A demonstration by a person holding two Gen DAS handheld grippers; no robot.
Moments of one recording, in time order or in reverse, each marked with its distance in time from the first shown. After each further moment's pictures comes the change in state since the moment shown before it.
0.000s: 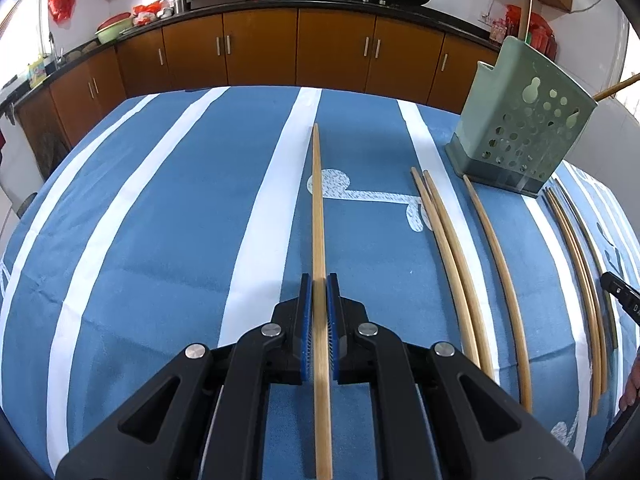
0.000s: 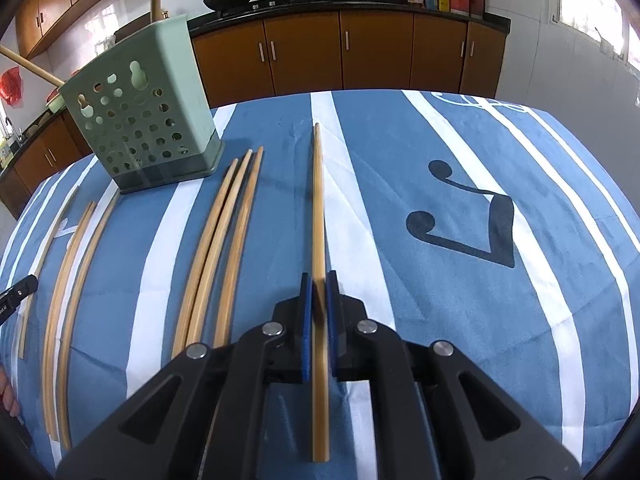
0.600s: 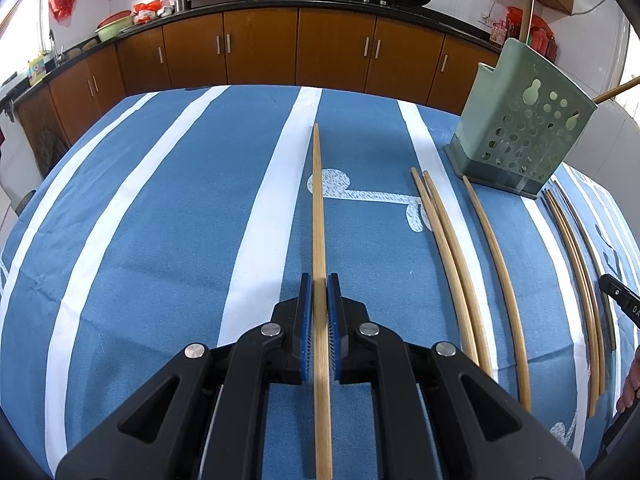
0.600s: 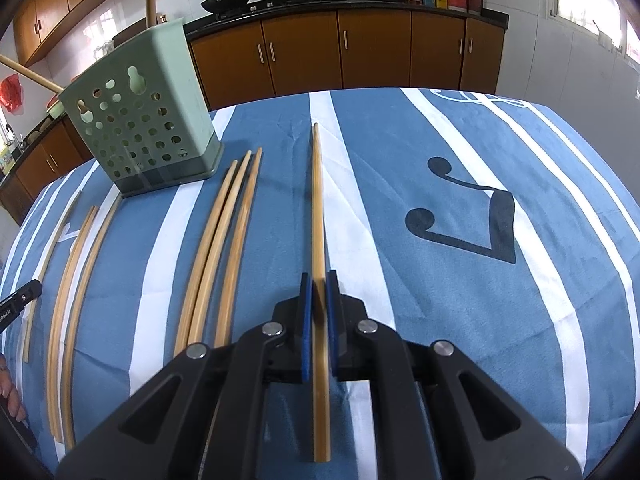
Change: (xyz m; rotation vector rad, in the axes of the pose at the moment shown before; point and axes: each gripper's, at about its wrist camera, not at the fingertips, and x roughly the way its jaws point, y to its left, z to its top) left arm 0.000 0.000 0.000 -0.005 0.002 -0.001; right arm 0.000 -0.001 -0.001 0.018 -0.001 0.015
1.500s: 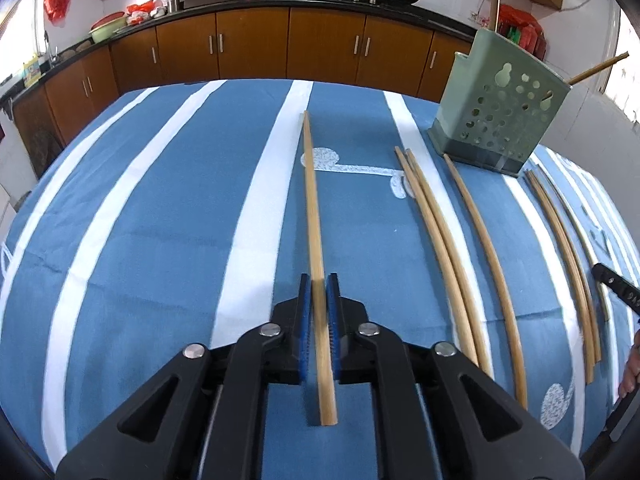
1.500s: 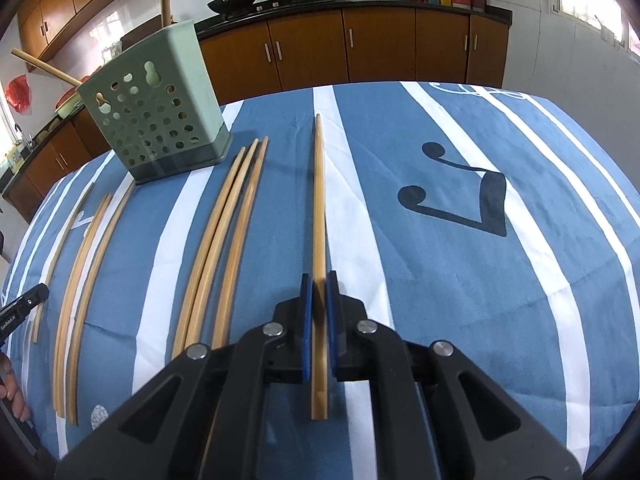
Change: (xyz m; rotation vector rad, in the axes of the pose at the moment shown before) left arm -0.019 -0.001 -0.021 0.027 0.011 -0.026; right arm -0.018 -0.005 -0.017 0.001 -0.004 0.034
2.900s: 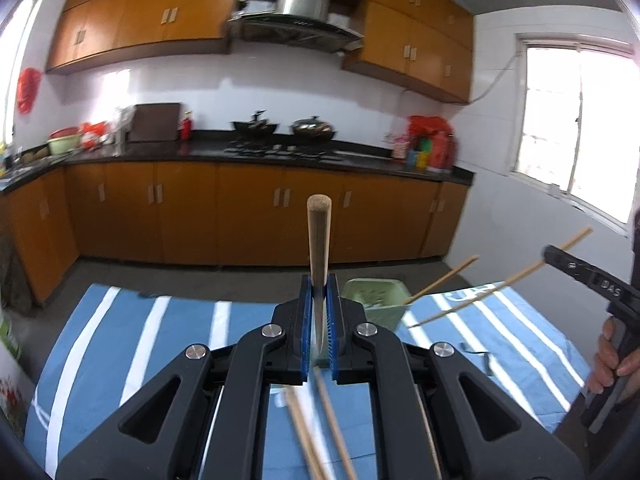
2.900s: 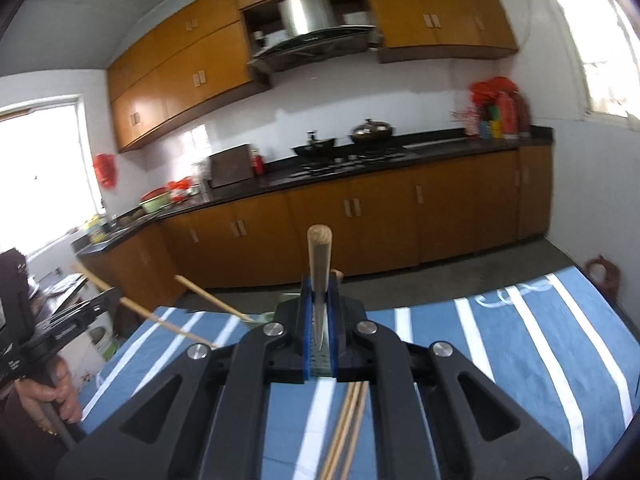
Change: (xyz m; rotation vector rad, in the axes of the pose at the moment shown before) left arm -0.182 -0.049 0.118 0.111 -0.489 -0.268; right arm -0.210 0.038 0.133 -0.103 -0.480 0.300
